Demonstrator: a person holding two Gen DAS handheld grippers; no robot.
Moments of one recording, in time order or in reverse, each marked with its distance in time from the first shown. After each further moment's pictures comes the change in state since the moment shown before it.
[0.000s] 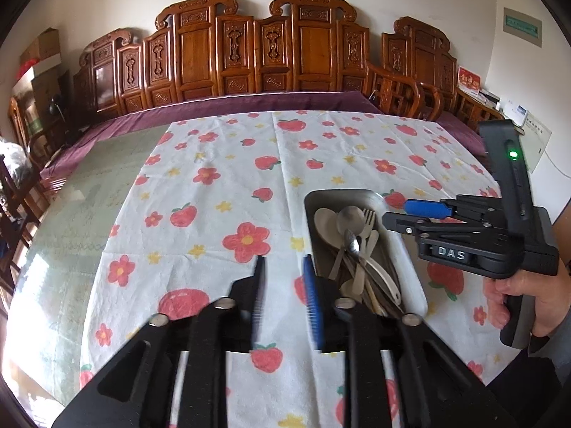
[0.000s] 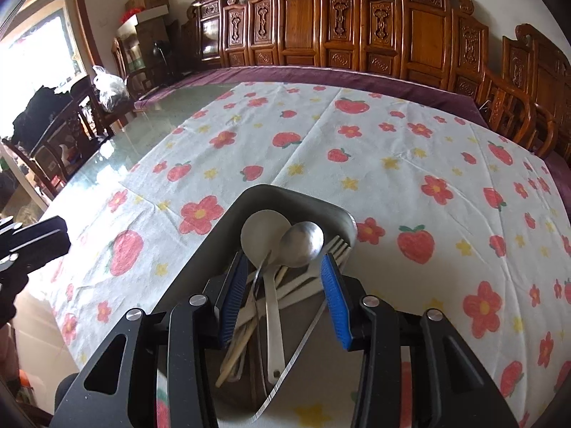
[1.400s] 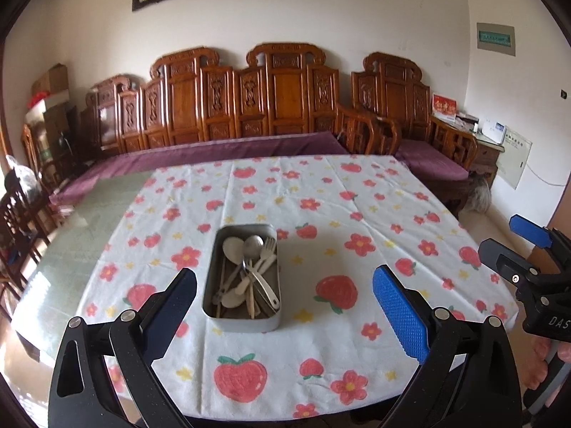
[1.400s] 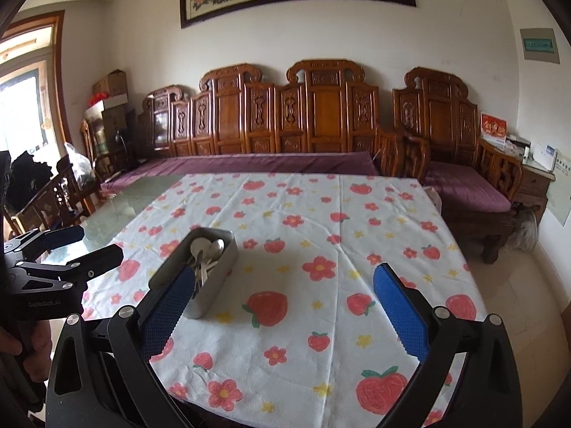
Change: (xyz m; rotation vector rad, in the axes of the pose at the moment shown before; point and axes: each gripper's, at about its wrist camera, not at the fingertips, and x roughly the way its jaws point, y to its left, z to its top) left arm -0.136 -0.169 -0.013 0.019 -0.185 0.028; right arm -0.297 -0.055 -0.125 0.121 -0.369 -0.234
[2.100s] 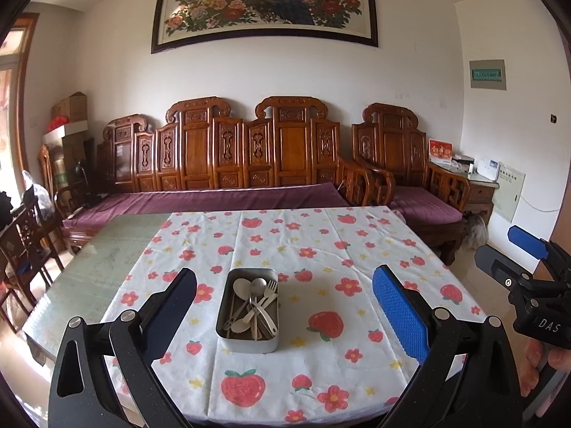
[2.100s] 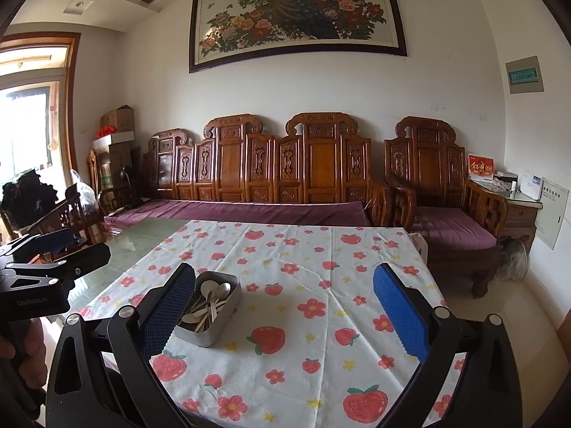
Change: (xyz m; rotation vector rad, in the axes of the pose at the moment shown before) left arm -0.093 -0.008 0.009 -0.029 -0.189 0.019; right arm -0.084 0.007 0.016 -0.015 -0.176 -0.017
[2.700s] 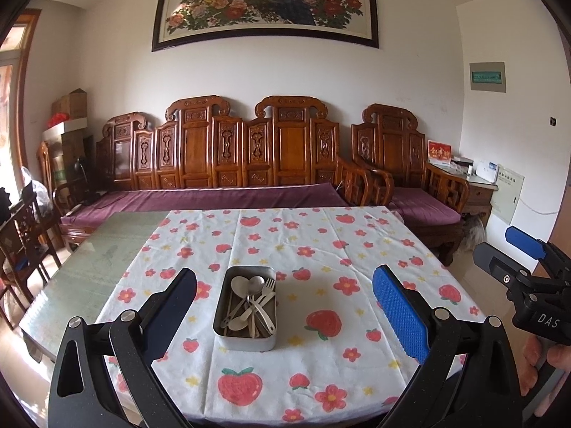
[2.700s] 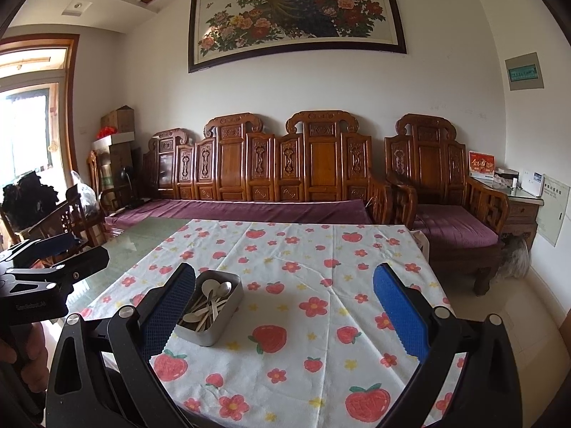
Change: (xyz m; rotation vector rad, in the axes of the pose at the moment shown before) left arm 0.002 -0.001 -0.002 -0.009 0.003 -0.010; right arm 0.000 0.002 0.000 0.007 0.007 0.002
